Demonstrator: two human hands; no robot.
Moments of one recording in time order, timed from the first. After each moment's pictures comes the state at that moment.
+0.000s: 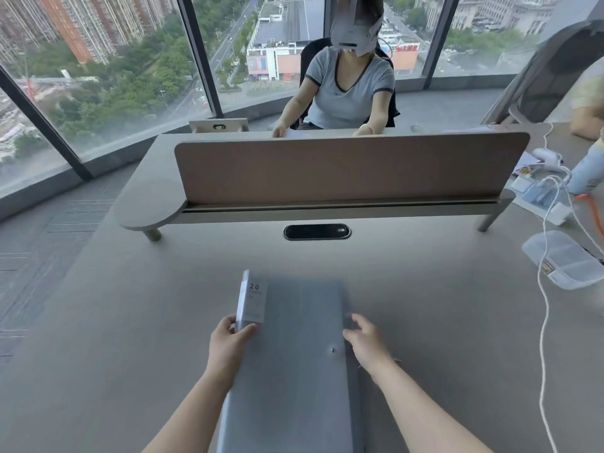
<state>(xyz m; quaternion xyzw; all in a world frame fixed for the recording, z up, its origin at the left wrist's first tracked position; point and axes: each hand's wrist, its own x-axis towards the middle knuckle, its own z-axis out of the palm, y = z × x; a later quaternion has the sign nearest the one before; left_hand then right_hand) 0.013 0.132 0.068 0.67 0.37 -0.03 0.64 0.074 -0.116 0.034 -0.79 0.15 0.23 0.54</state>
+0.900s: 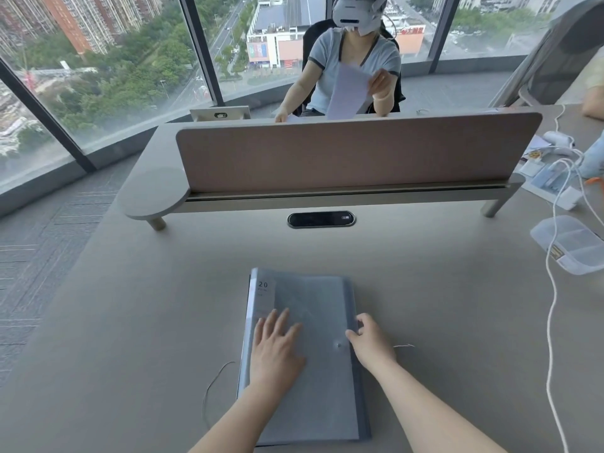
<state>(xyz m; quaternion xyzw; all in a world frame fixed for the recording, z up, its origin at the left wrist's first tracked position) -0.006 0.072 0.041 0.99 0.04 -0.13 0.10 0.060 -0.118 0.000 -0.89 0.12 0.25 0.36</state>
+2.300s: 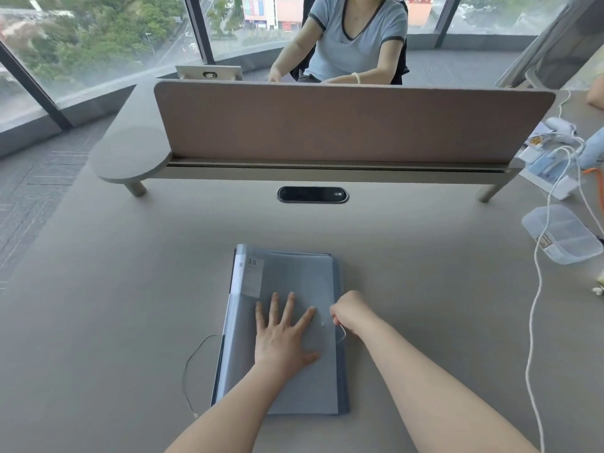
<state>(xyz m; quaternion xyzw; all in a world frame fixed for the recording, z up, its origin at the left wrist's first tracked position) -0.004 0.034 0.006 0.97 0.01 -0.23 0.03 0.091 -0.108 0.022 -0.86 0.16 0.36 0.31</state>
